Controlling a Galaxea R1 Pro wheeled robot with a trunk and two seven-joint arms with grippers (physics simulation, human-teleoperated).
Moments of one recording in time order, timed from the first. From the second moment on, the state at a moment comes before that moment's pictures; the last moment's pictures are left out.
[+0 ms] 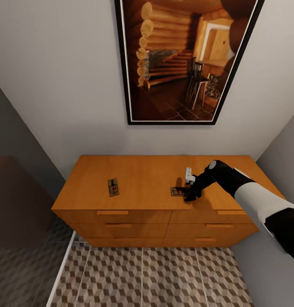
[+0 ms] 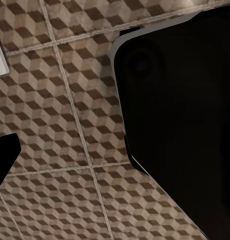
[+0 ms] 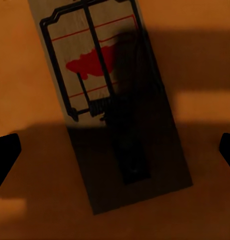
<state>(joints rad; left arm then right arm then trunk) -0.20 -0.03 -0.27 0.07 0.04 -0.31 0.20 -1.29 -0.19 0.62 -0.41 0.42 0.18 1.11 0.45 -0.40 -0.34</state>
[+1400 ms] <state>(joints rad) -0.20 -0.03 -0.27 0.07 0.04 -0.31 0.20 -1.31 -0.19 0.62 -0.41 0.43 0.17 1.08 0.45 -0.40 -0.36</state>
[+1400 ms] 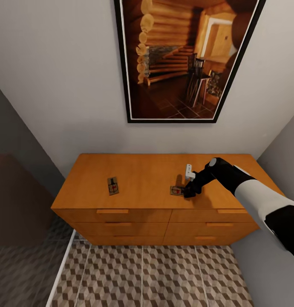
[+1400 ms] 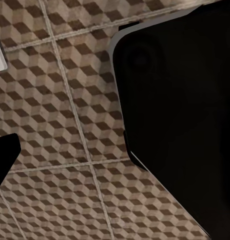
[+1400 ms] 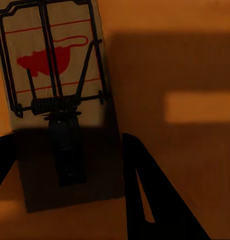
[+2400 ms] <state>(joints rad) -0.20 -0.03 -0.27 0.07 0.04 -0.31 0.20 -1.30 -0.18 0.61 -0.43 0.42 0.25 1.07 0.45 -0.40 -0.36</state>
